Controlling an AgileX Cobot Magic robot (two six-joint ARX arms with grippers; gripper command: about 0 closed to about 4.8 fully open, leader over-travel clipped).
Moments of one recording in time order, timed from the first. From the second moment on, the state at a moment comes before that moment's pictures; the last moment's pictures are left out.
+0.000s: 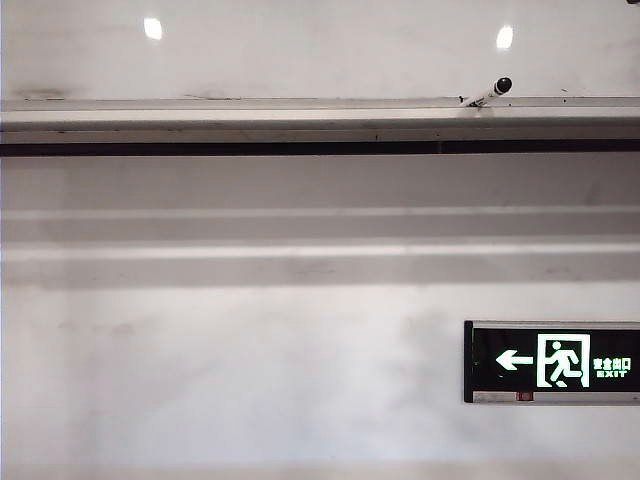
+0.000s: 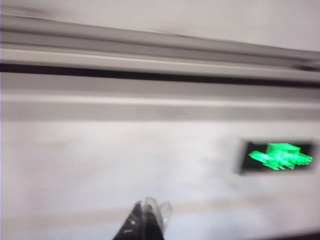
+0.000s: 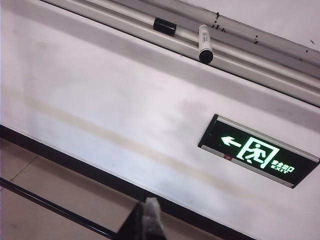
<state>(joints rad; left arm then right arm) -0.19 0.08 0.09 0.11 0.04 -0.03 0.68 0.47 0.58 -0.31 0.41 -0.11</state>
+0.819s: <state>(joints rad) -0.05 0.00 0.01 -0.02 -0.04 0.09 0.68 0.47 0.58 -0.31 0.41 -0.10</state>
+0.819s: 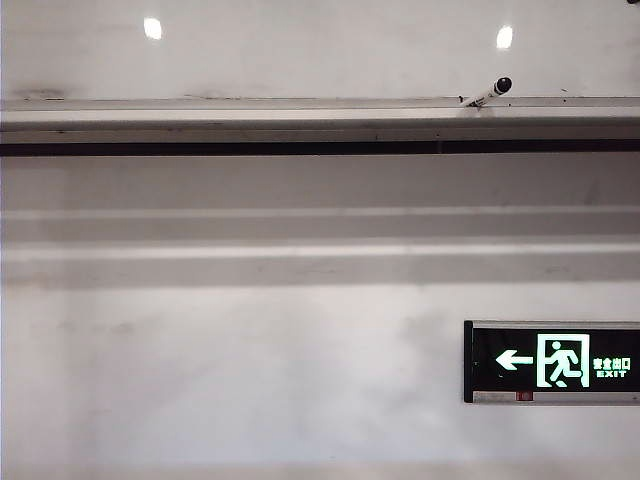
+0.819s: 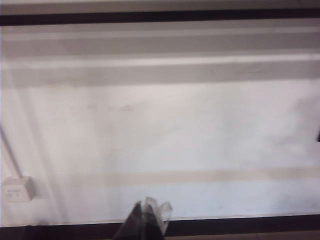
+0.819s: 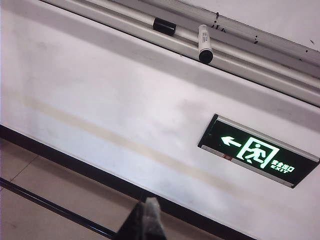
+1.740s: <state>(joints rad) -0.05 0.00 0.01 -0.03 -0.04 0.09 0.65 0.26 0.52 -0.35 0.37 -0.11</state>
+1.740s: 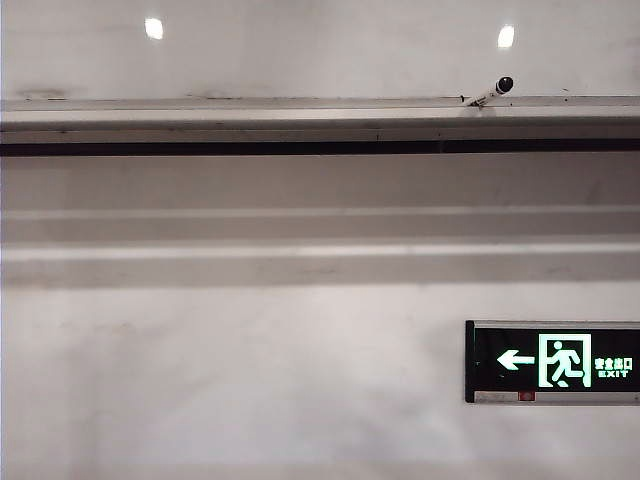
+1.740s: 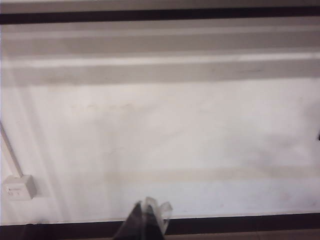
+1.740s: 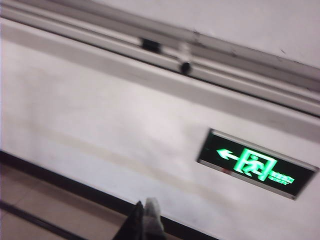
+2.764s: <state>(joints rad) -0.05 0.00 0.01 -0.03 -0.04 0.09 -0.06 0.01 0.13 -0.14 -0.12 -0.11</state>
